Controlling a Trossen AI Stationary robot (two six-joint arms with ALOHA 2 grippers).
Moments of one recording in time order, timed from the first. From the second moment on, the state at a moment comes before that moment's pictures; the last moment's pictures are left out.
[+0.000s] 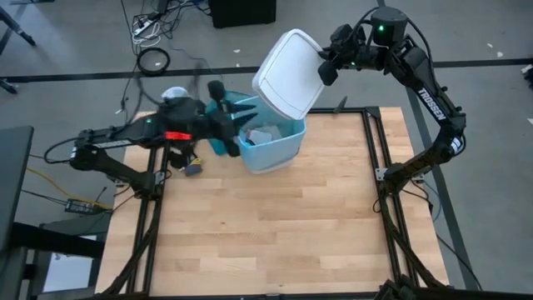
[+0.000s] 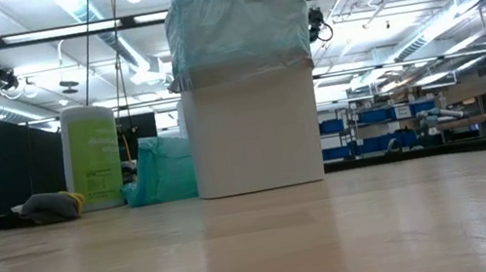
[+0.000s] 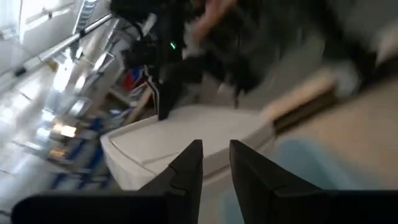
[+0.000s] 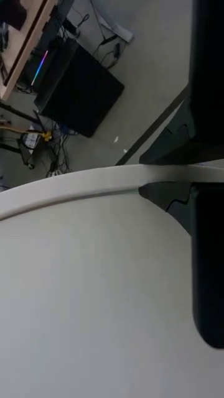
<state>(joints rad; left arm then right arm) 0.03 1.31 1.54 -0.31 -0.42 0.84 -0.81 1.45 1.91 -0.65 -0.08 1.04</state>
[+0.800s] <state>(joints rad) -0.05 1.46 1.70 -0.33 -1.14 1.30 -0.84 1.45 1.91 -0.91 -0.08 0.95</state>
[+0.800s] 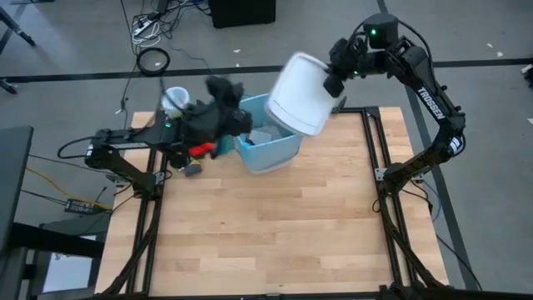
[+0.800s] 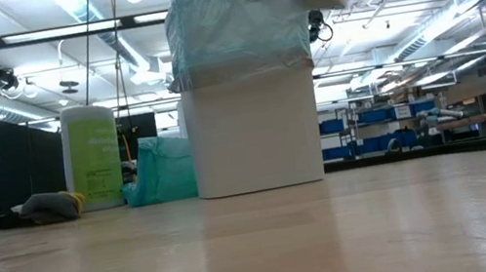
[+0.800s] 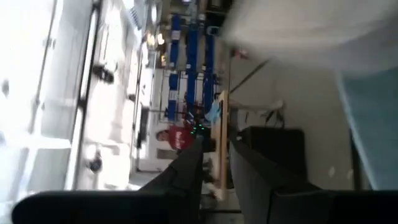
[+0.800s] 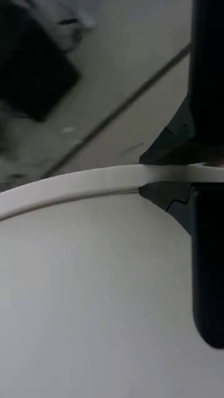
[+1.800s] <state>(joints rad) -0.05 1.25 1.70 -0.43 -1.16 0.88 -0.69 1.23 1.60 -1.50 0.00 0.77</state>
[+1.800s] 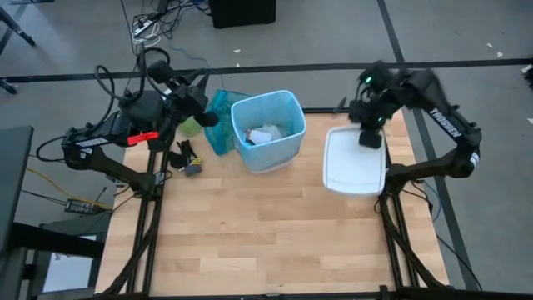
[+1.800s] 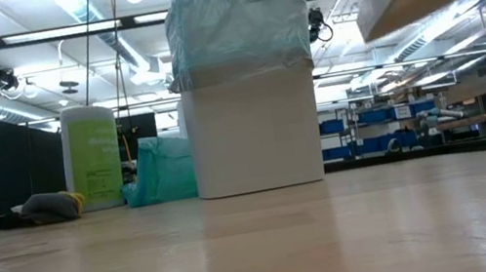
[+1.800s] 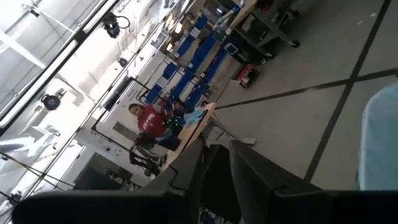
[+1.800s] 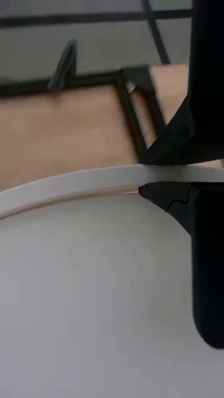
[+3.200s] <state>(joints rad) -0.15 1.20 1.70 -0.65 -0.94 0.23 0.11 1.25 0.79 -0.46 0.32 1.89</state>
